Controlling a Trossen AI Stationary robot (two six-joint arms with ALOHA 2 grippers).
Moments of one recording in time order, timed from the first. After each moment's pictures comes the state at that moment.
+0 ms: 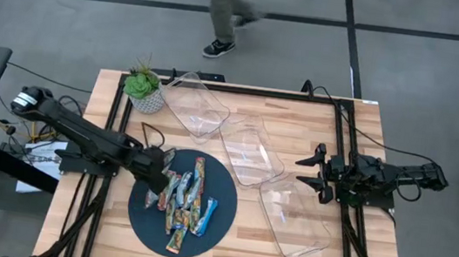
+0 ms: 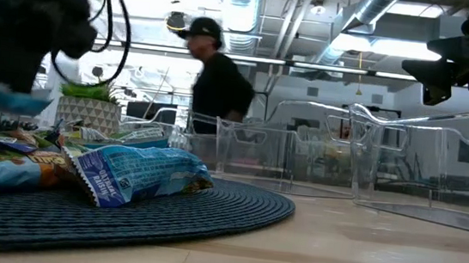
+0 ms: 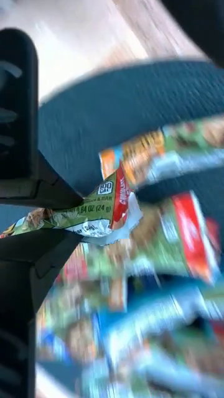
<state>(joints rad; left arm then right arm) -0.29 1.09 0.66 -0.75 0.03 -1.34 0.16 0.00 0.00 0.03 0.08 0.08</state>
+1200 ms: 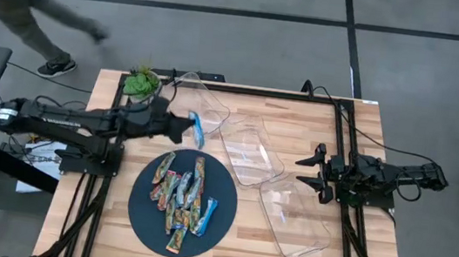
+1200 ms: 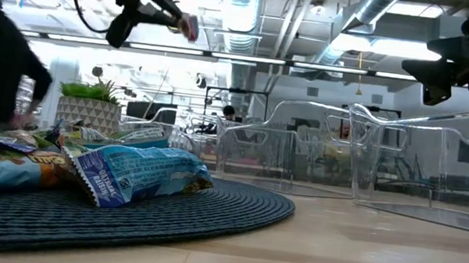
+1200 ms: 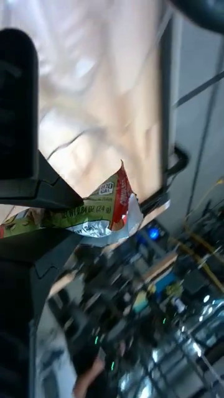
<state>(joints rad) 0.11 0.92 0.66 0.00 -0.34 -0.82 0.16 0.00 0.00 0.03 0.08 0.08</state>
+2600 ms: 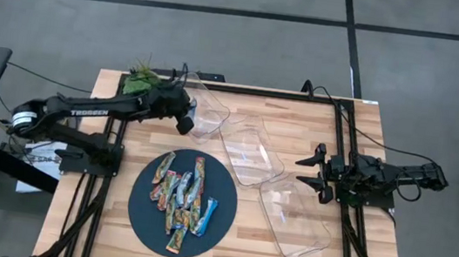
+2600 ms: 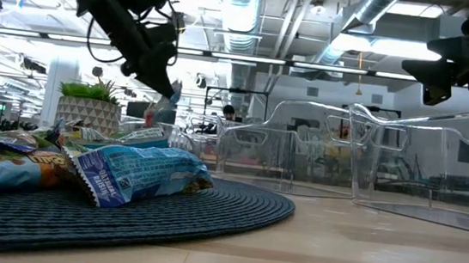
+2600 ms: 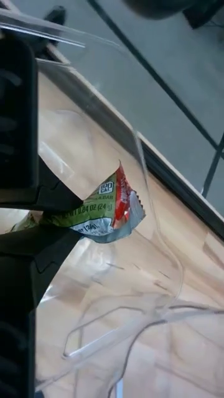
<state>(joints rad) 0.48 1.21 0.72 -0.16 -0.20 0.01 0.16 0.00 0.00 0.03 0.08 0.08</state>
